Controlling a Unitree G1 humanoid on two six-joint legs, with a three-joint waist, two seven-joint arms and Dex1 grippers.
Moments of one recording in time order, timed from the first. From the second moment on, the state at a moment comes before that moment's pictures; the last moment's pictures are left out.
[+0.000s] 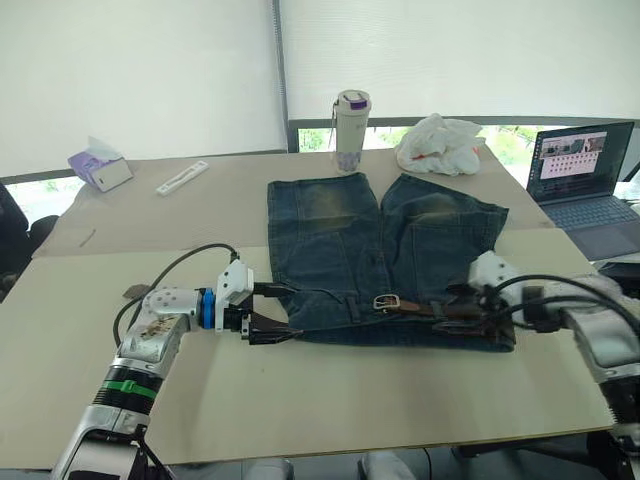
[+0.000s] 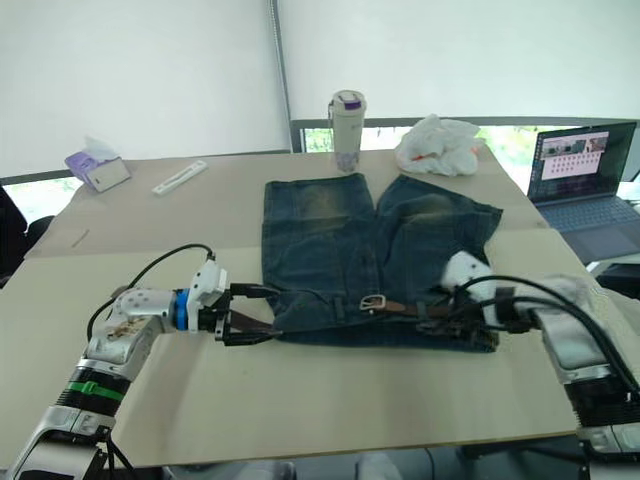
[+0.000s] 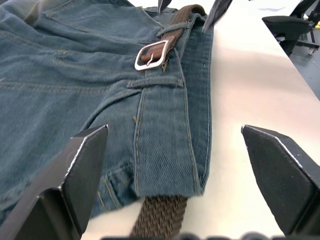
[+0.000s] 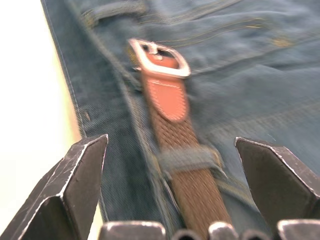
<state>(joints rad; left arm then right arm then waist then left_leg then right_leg) -0.44 0.57 -0.11 0.22 -0.36 0.11 -1.33 -0.36 -0.89 0.10 0.03 0.11 0.31 1.17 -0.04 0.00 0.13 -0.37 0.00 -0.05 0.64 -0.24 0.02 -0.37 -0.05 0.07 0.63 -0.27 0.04</state>
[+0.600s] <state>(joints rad) -0.46 0.55 -0.11 0.25 -0.34 0.09 -1.33 -0.58 -0.64 0.22 0.35 -0.10 0.06 0.92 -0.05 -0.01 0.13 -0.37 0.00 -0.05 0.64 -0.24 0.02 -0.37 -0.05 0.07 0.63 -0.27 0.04</state>
